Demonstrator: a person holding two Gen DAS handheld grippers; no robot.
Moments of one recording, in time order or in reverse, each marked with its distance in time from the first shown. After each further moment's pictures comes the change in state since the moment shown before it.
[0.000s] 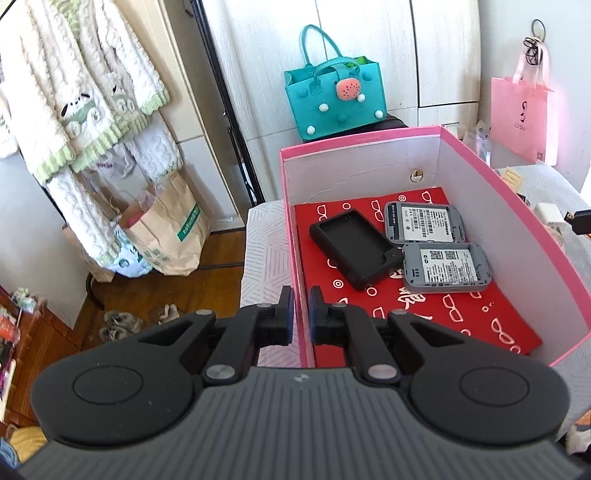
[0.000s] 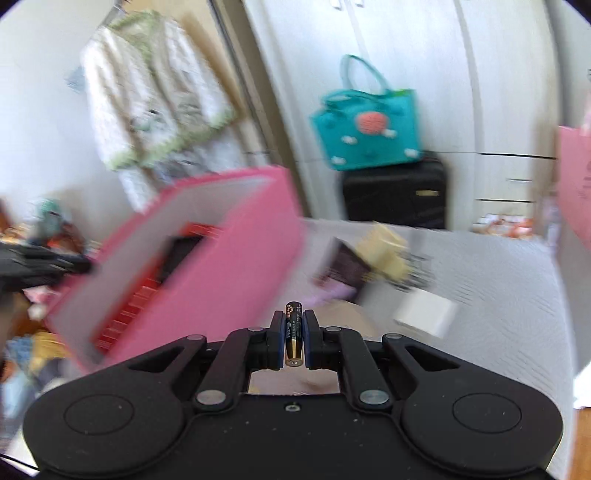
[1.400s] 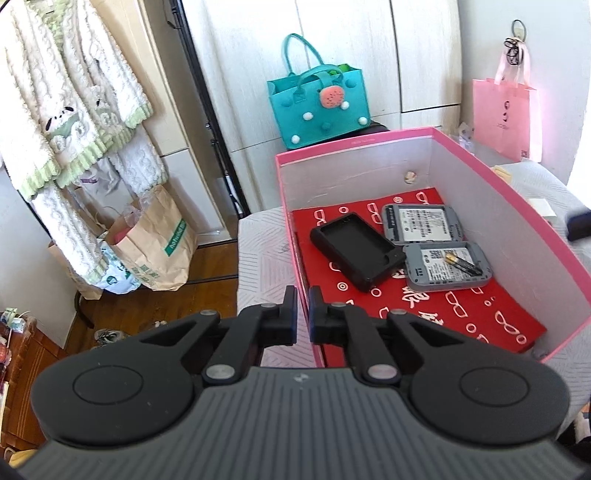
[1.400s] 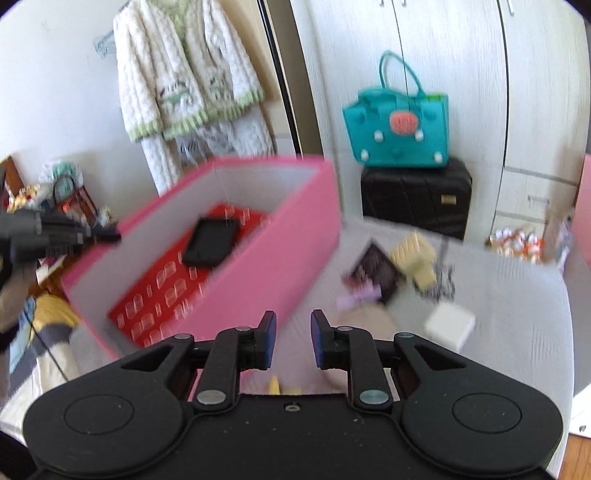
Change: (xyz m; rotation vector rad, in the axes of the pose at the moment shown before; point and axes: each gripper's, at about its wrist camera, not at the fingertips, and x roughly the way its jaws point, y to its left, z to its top) left arm 0.005 0.017 -0.005 0.058 -0.046 -0.051; right arm 0.007 0.027 -0.002 -0.126 0.098 -0.047
